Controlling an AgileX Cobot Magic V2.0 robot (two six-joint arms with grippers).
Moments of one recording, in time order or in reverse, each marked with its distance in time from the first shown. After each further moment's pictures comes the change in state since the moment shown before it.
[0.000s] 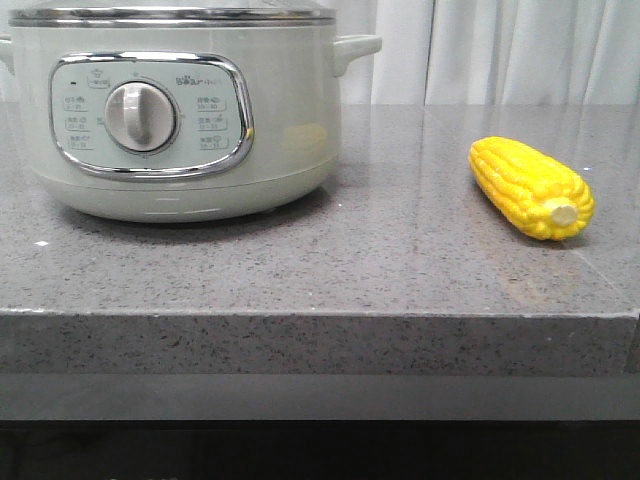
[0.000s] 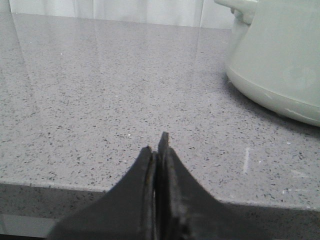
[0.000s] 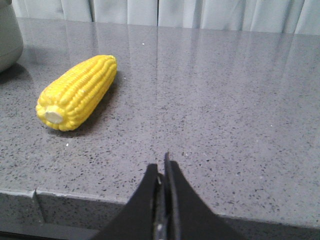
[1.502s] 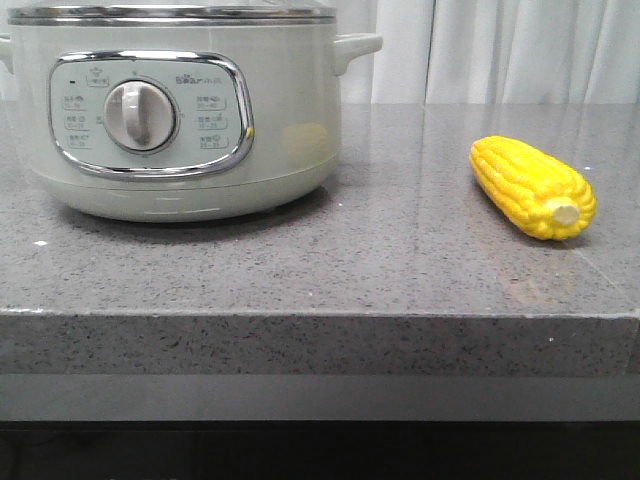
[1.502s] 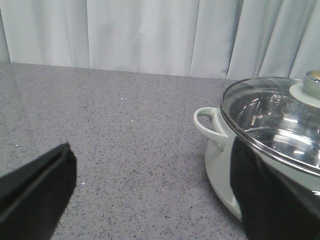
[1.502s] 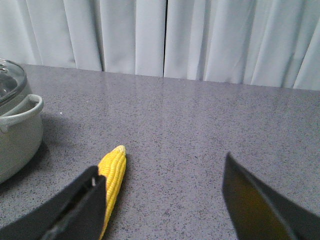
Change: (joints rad) left arm 0.000 0.456 -0.623 0.000 0.184 -0.007; right arm 0.000 0.462 -0.614 0.000 0.165 0.000
